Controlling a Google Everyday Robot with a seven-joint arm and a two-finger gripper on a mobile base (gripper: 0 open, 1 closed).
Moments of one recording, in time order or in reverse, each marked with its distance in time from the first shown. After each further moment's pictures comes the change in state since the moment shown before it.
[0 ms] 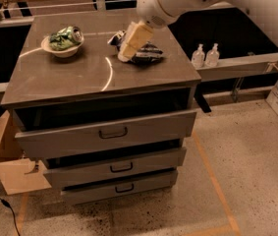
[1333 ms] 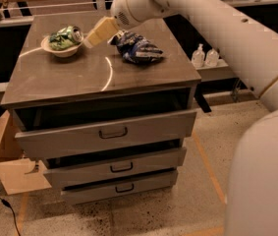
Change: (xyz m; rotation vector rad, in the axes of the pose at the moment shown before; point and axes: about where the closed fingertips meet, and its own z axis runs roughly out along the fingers) arm -0.008 -0.038 0.117 -0.030 -0.131 0.437
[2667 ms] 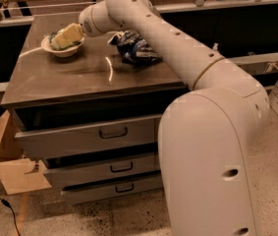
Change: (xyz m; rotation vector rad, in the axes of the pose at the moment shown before) arm -0.023 0.007 0.138 -0.045 -0.092 0.183
